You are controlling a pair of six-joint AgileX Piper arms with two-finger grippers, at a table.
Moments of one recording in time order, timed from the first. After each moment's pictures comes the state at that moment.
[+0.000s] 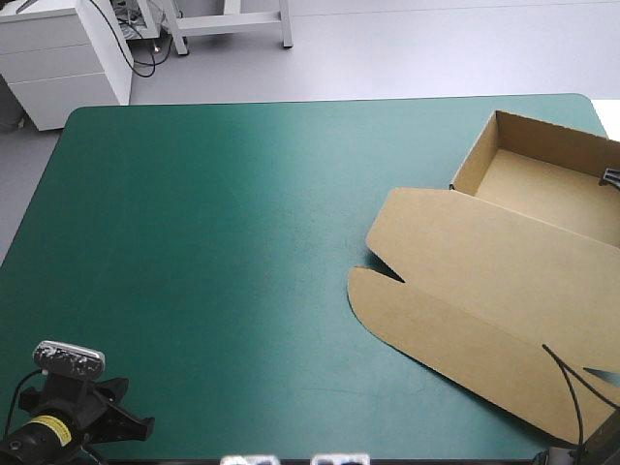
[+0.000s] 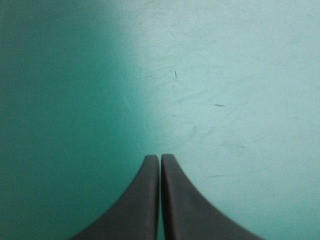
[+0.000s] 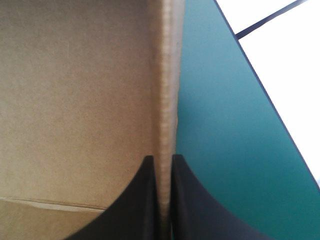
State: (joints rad) left arm -0.33 0.32 -0.49 0.08 1.10 -0.08; right arm -0.48 1.85 -1.74 -0.01 1.24 0.00
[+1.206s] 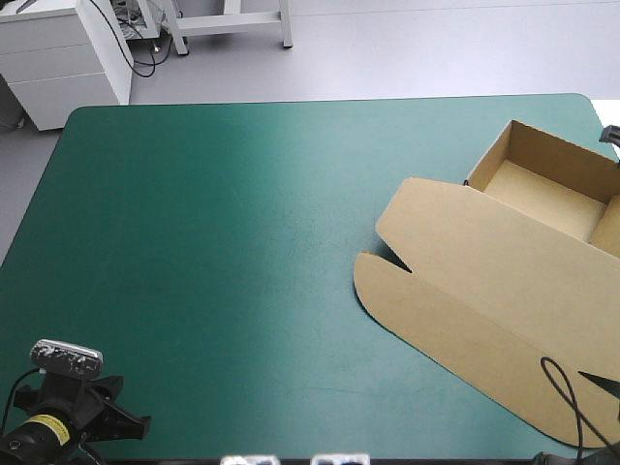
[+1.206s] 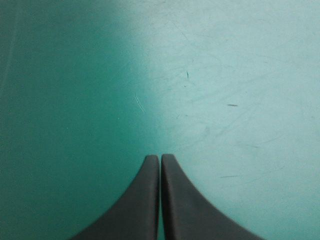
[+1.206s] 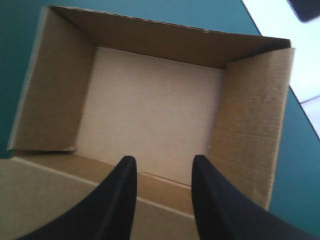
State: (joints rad) left arm -0.33 0.32 -0.49 0.12 1.10 -0.08; right arm -0.46 1.59 -1.78 0.23 1.24 -0.10
